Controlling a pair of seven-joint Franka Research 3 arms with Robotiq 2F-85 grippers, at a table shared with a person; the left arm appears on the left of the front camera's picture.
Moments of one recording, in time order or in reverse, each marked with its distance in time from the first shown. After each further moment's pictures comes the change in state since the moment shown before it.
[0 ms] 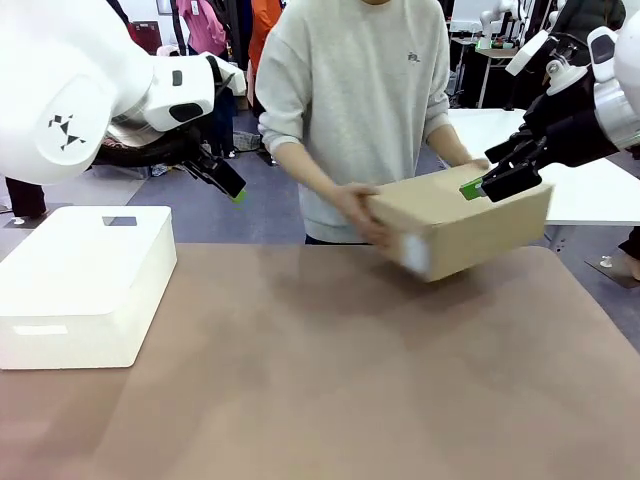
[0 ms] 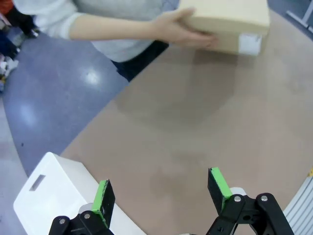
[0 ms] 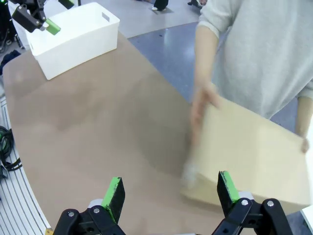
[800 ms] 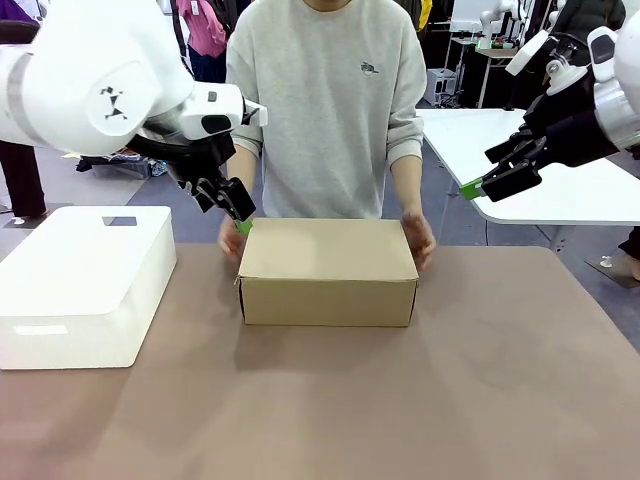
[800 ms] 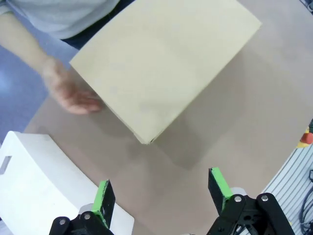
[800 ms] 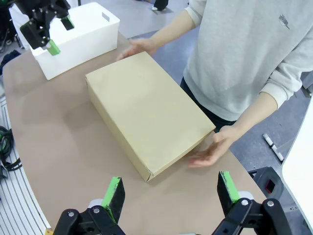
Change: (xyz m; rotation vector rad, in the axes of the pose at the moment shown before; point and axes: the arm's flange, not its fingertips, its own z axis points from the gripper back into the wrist) left arm 0.006 -0.004 -0.040 -0.122 0.275 0.025; right arm 0.000 0.000 0.000 0.000 0.000 0.000
